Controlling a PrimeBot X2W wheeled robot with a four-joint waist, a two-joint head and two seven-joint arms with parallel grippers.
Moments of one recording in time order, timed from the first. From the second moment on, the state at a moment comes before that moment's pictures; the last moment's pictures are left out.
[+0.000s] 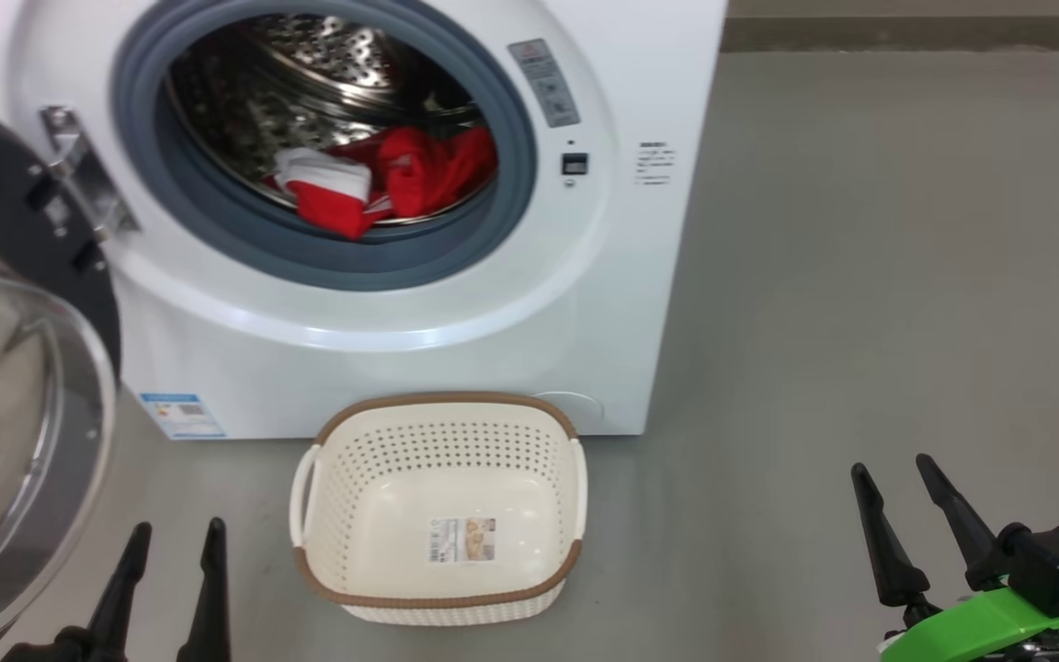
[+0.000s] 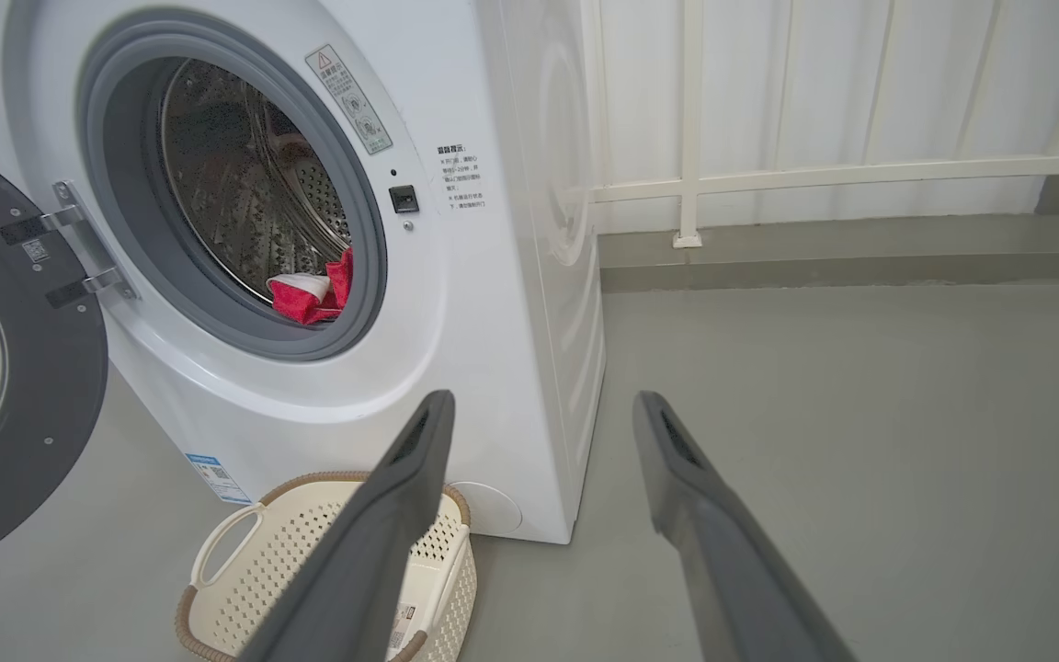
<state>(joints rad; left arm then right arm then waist) 0.04 0.12 0.09 0.15 -0.32 -0.13 -0.26 0.02 -0.15 0.04 0.24 0.41 0.12 -0.25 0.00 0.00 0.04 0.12</state>
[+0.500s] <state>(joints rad) 0.06 0.12 0.03 0.14 -0.35 -0.13 -0.26 0.04 -0.15 0.00 0.23 0.41 0.12 -0.25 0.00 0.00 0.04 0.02</state>
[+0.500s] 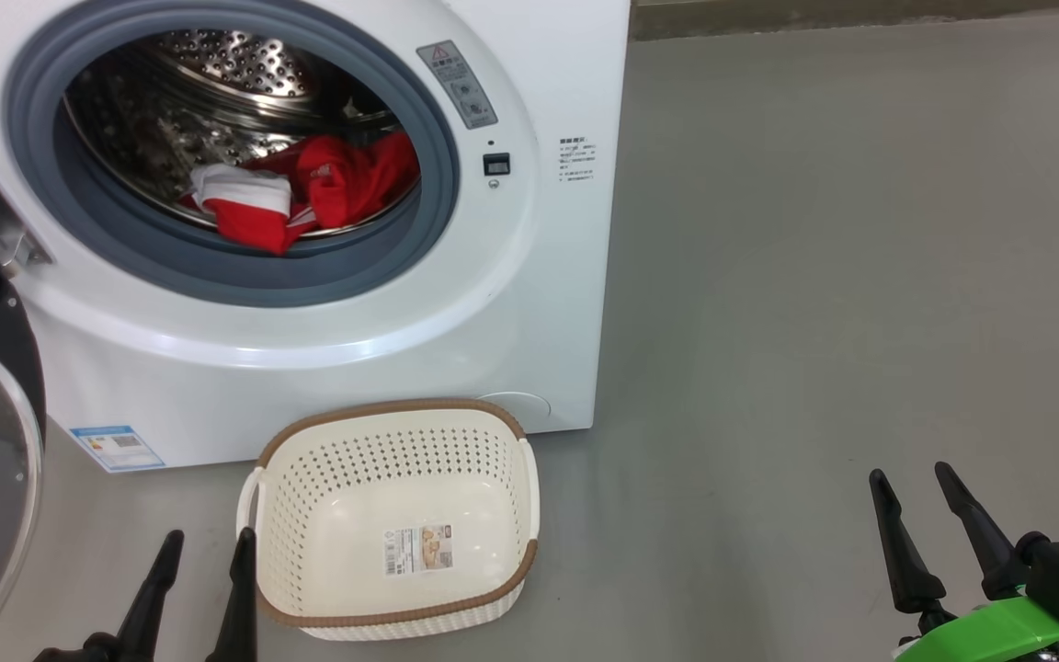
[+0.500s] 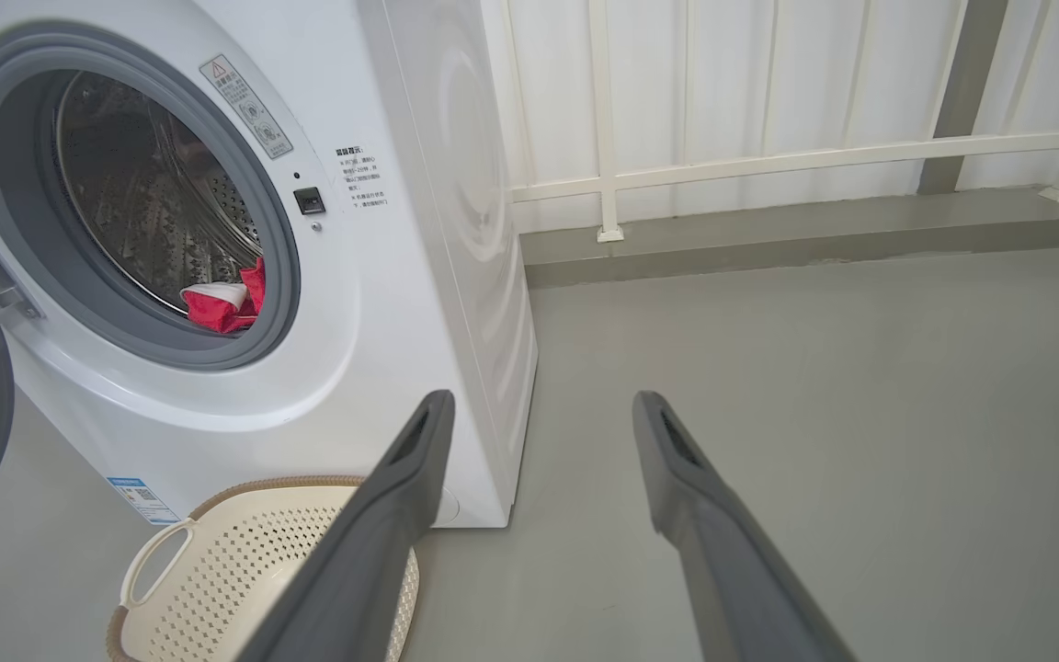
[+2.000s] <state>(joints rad) 0.04 0.14 0.00 0.16 -0.40 -0.13 -0.26 0.04 -0.15 0.02 0.23 0.41 0.12 -0.25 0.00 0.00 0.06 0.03</state>
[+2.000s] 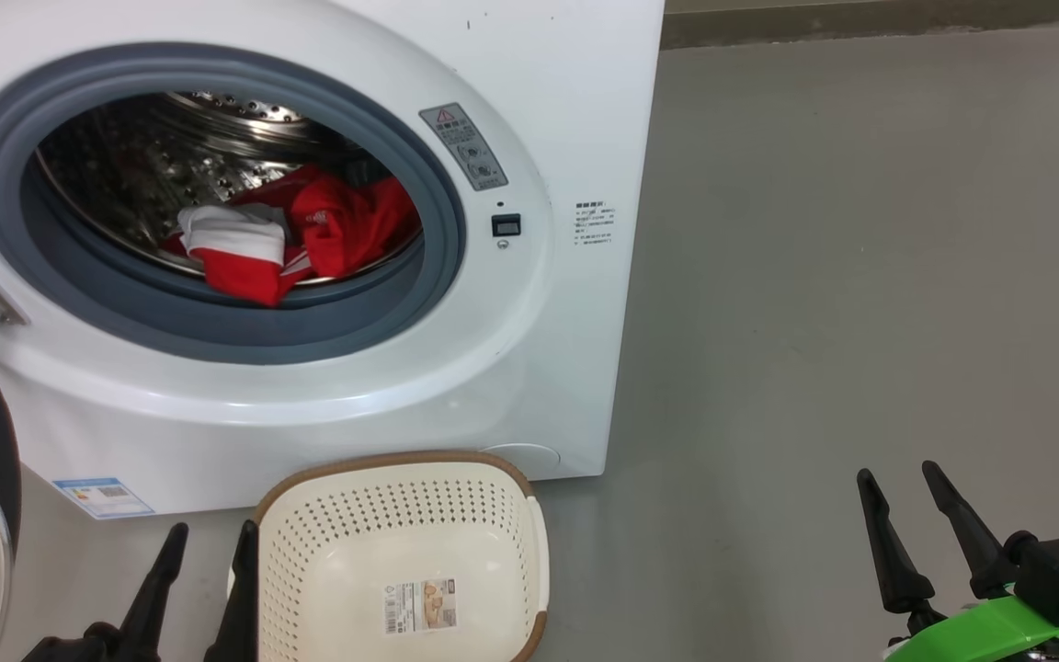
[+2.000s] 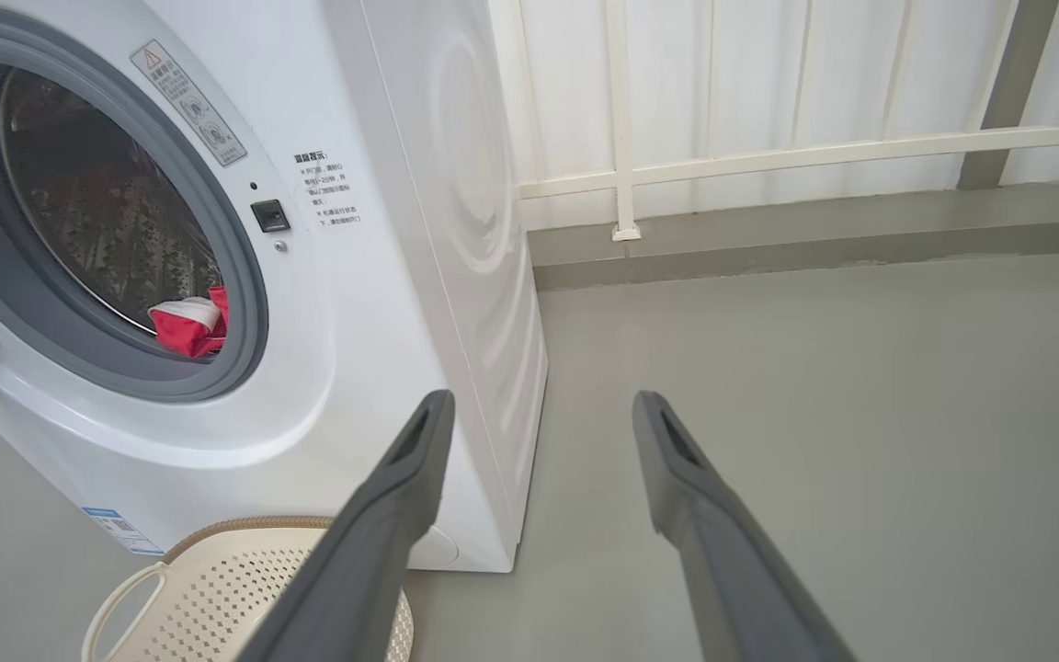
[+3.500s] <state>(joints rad) -0.64 0.19 -0.03 0.53 -0.36 -0.13 -0.26 -0.19 -0.11 0.04 0.19 0.40 0.12 -0.26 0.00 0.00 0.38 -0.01</state>
